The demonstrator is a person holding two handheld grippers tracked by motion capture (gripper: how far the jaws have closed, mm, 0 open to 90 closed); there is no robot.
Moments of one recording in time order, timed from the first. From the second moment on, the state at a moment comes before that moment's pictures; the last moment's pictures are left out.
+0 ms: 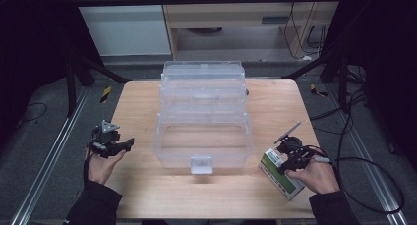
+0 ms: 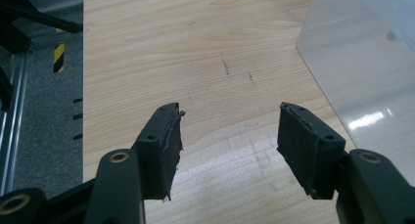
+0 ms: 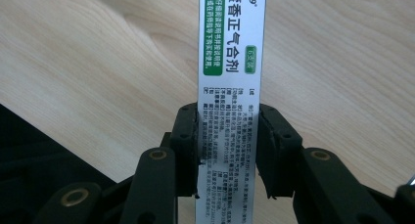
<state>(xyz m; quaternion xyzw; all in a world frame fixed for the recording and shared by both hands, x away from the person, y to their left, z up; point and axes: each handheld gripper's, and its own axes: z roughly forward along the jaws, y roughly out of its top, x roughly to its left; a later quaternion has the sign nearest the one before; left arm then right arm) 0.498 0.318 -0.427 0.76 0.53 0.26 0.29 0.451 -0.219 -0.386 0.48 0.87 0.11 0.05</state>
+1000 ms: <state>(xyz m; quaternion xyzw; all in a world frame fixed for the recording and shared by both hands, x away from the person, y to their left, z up) 0.499 0.317 -0.430 0.76 0.53 0.26 0.28 0.458 -0.226 -0.305 0.47 0.84 0.23 0.15</state>
